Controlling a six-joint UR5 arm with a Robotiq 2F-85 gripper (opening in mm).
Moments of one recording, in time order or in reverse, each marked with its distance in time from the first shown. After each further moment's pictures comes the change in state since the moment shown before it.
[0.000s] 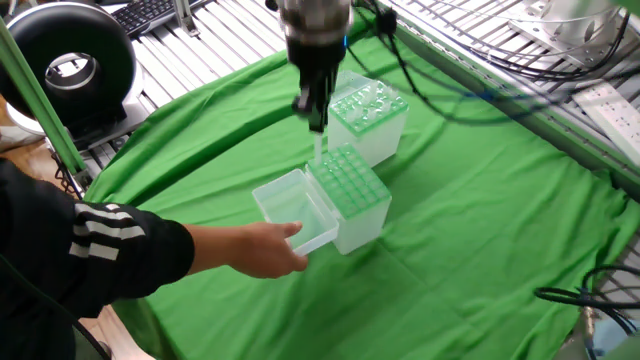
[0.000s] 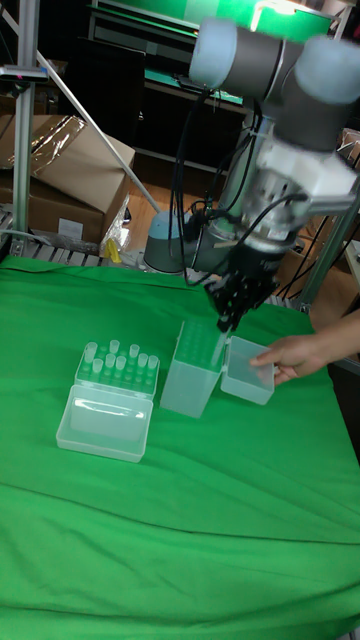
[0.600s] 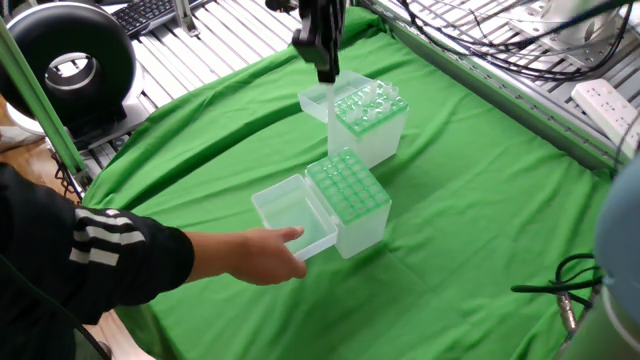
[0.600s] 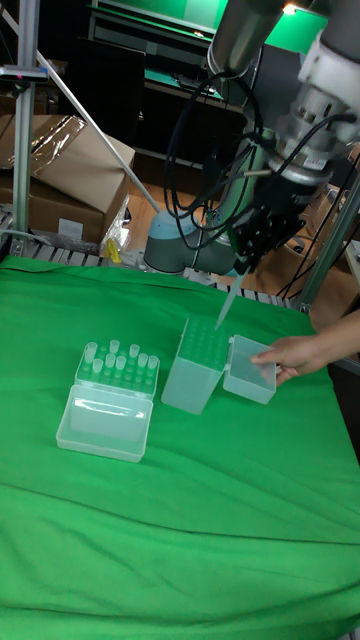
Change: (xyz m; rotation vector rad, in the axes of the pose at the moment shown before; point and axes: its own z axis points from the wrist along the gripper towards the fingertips) arm 0.019 0.004 -0.087 0.006 0.095 -0.025
